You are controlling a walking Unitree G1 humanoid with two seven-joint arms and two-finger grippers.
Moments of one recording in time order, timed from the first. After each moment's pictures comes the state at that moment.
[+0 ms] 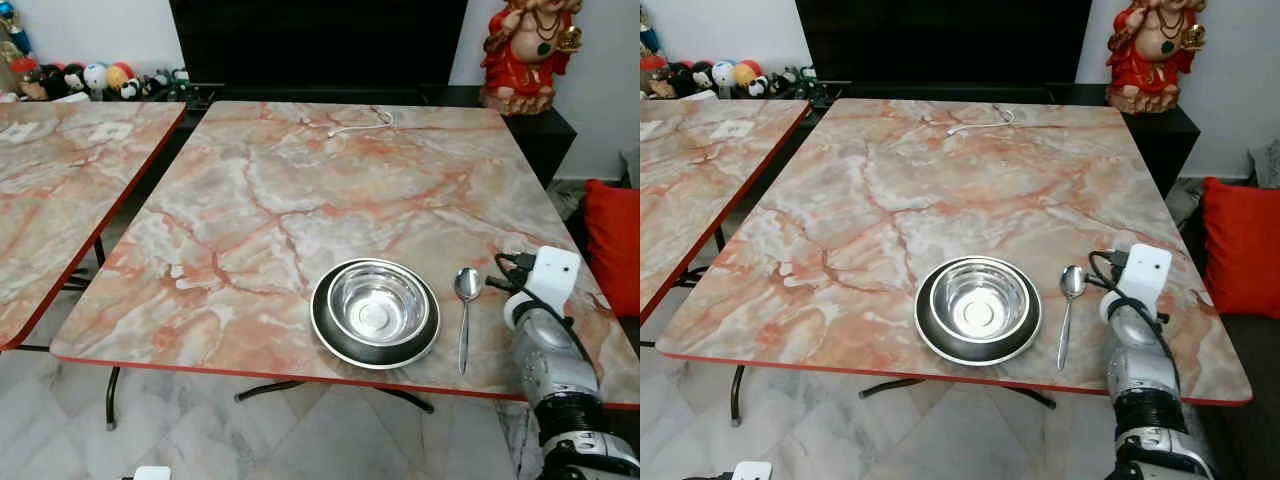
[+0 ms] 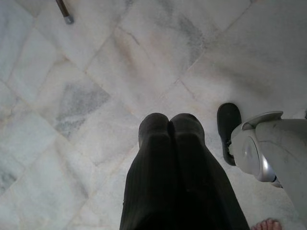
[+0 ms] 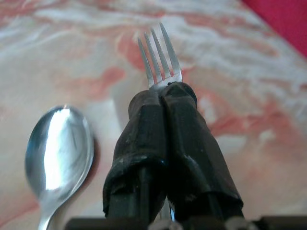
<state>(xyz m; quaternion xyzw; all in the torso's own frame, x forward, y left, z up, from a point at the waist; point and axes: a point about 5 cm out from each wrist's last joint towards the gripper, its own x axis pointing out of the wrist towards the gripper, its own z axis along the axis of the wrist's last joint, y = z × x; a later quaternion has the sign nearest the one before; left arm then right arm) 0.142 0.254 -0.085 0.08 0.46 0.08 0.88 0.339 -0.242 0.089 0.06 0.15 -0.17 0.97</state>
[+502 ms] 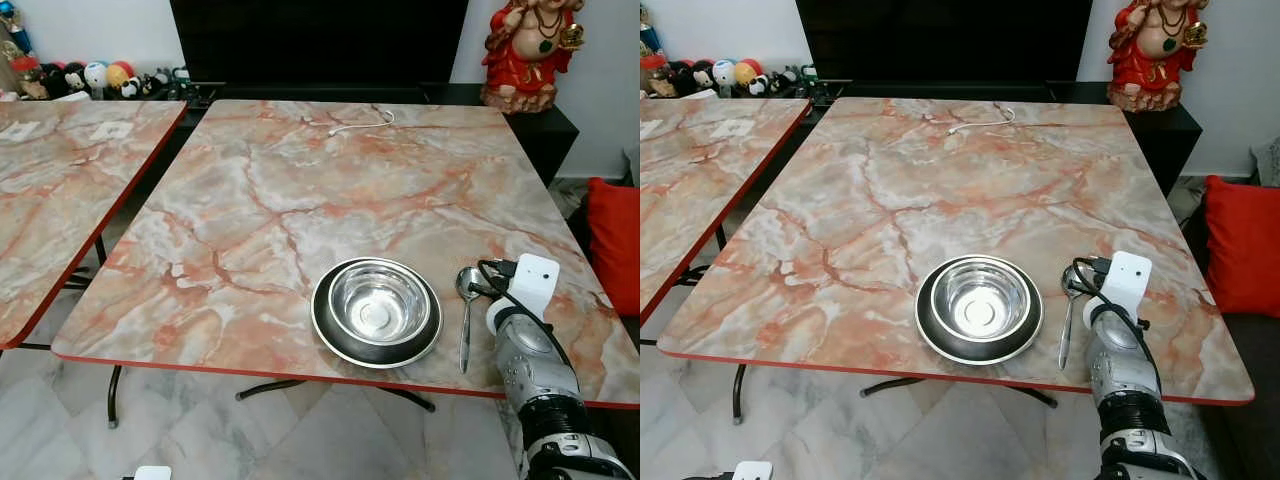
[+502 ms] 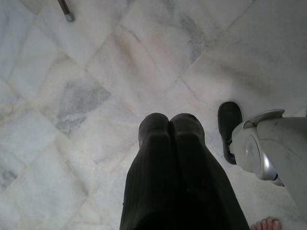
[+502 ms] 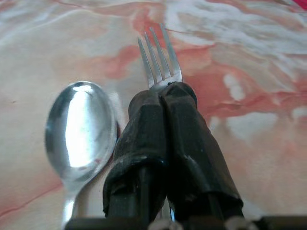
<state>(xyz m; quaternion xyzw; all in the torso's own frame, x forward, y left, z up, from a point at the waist) 0.142 0.254 -0.085 0.08 0.46 0.08 0.88 0.338 -0.232 0.082 0.06 0.16 -0.18 0.97</state>
